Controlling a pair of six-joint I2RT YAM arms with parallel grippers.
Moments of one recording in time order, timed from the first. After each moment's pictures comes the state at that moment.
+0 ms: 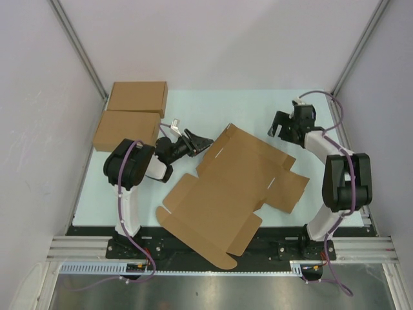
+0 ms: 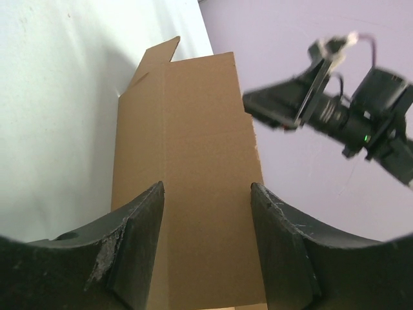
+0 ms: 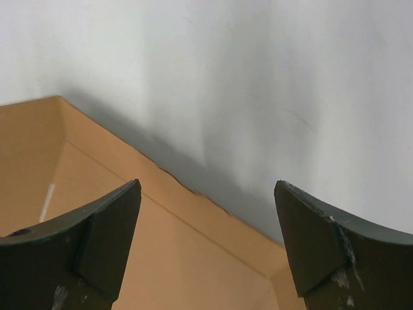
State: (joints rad) left arm -0.34 2.07 0.75 1.31 0.57 -1.14; right arm 0.06 1.69 1.10 -0.17 -0.10 0.36
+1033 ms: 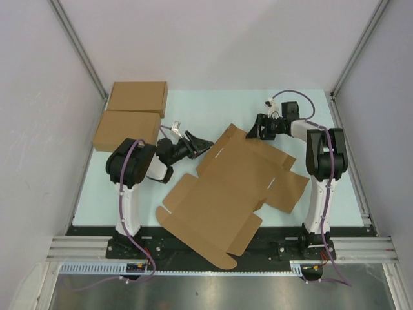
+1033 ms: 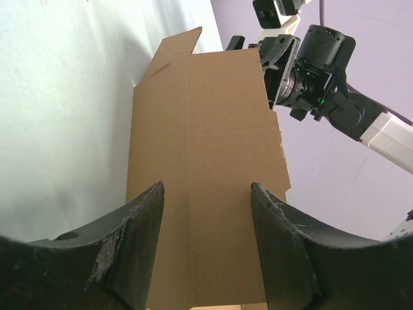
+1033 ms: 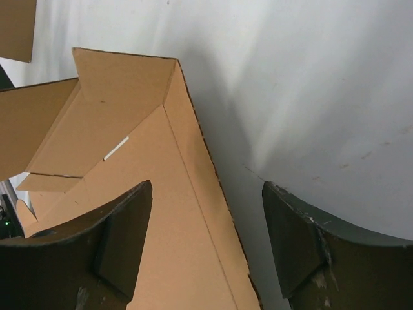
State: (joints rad) left arm -0.34 2.11 0.75 1.31 0.57 -1.14; right arm 0.07 2.16 1.45 -0.16 -0.77 0.15
